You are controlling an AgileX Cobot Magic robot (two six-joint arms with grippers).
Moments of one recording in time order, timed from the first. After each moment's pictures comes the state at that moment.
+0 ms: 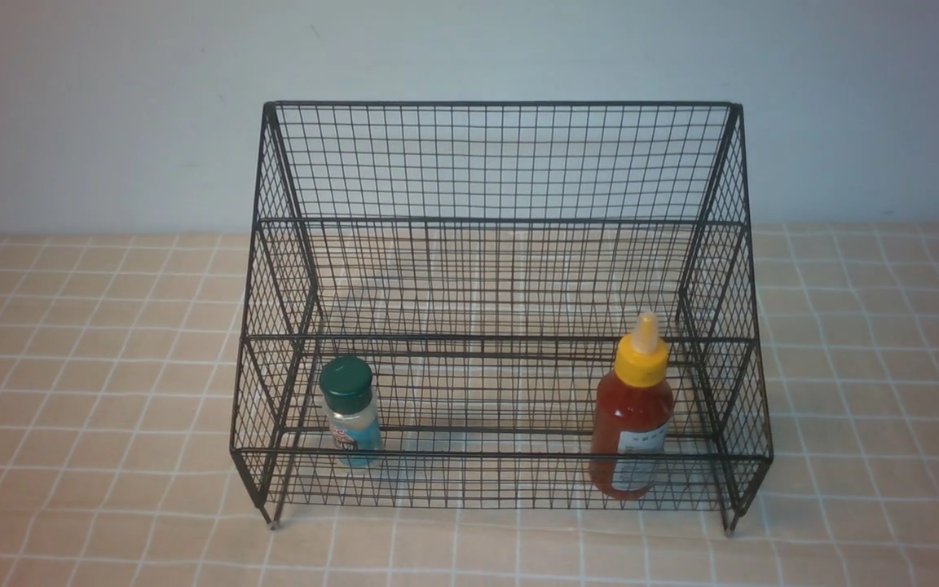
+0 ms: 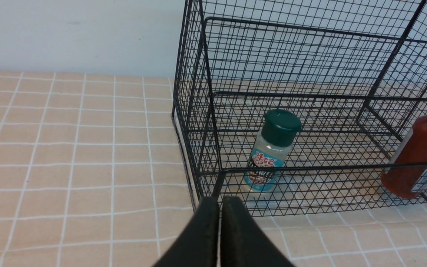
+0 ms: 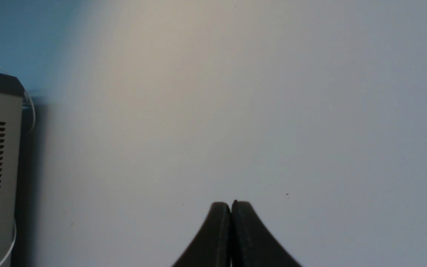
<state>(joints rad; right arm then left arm) 0.59 -0.02 -0.45 -0.61 0.15 0.60 -0.49 0.00 -0.29 0.27 0.64 -0.47</state>
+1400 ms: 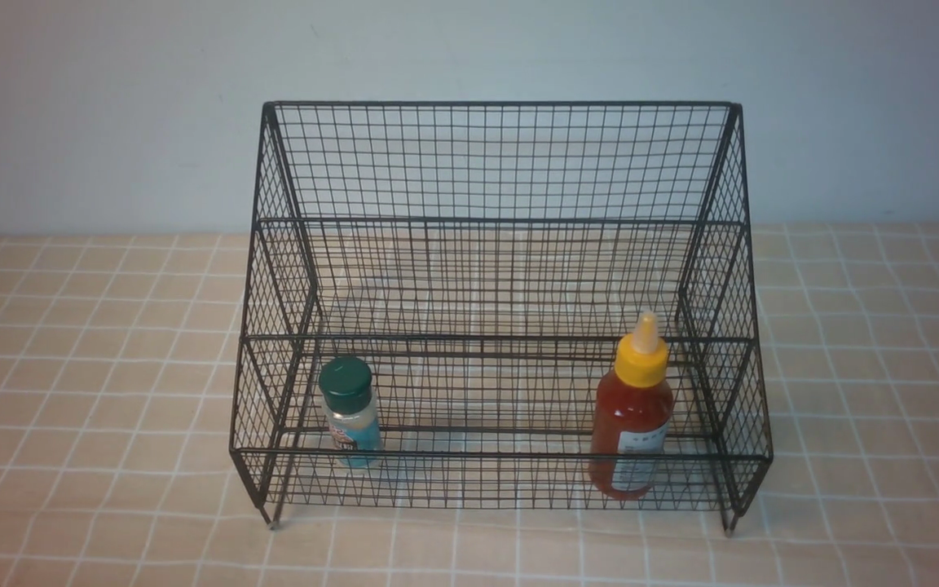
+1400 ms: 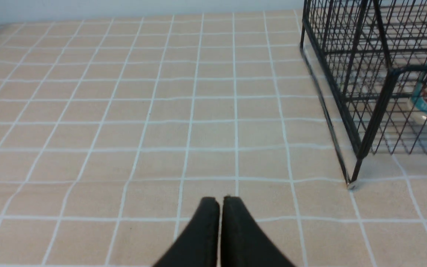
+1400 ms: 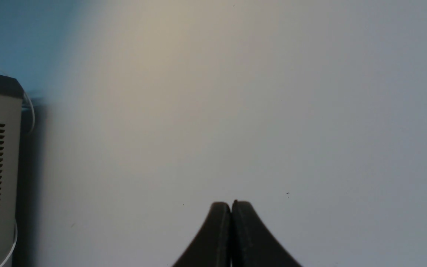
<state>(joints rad) 0.59 -0.02 -0.45 -0.62 0.15 0.62 0.01 -0.01 0.02 -0.04 0.41 0.06</state>
